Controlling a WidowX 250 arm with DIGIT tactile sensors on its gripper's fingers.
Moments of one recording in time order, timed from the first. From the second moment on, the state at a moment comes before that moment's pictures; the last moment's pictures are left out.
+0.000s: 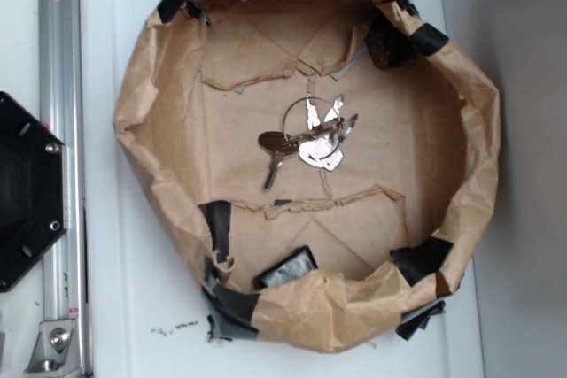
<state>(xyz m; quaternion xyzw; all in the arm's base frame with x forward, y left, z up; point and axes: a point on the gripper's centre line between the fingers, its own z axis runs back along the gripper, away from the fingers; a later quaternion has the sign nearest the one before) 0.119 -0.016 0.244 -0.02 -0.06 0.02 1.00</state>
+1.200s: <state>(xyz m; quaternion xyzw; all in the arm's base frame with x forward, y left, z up) 0.241 -0.043 0.156 -0.04 -0.05 0.17 0.98</state>
